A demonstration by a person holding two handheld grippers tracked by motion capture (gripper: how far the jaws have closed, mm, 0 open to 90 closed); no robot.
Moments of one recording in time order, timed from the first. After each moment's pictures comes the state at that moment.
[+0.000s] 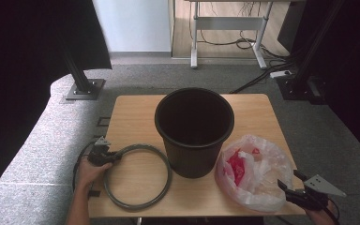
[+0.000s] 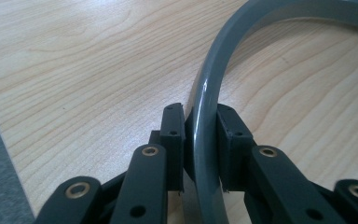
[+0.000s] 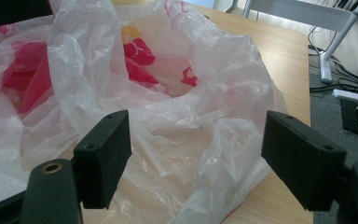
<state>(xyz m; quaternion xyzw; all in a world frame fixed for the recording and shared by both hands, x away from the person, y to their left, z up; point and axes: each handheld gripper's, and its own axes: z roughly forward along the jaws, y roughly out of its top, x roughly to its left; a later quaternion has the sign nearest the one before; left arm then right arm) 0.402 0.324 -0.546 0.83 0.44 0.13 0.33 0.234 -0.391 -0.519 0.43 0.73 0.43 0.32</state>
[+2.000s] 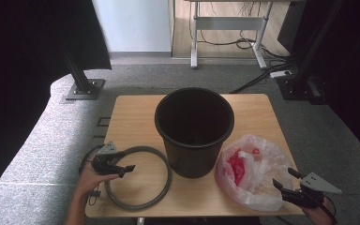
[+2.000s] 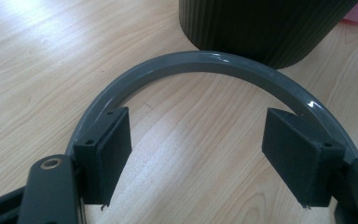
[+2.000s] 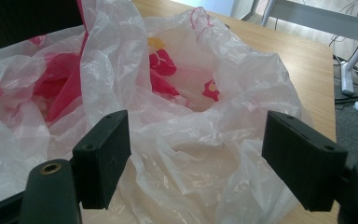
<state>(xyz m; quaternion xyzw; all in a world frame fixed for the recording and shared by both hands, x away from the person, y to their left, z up) 0.347 0.278 -0.484 0.86 0.31 0.12 0.39 0.240 -0.380 -0.513 0.40 0.74 0.44 0.30</state>
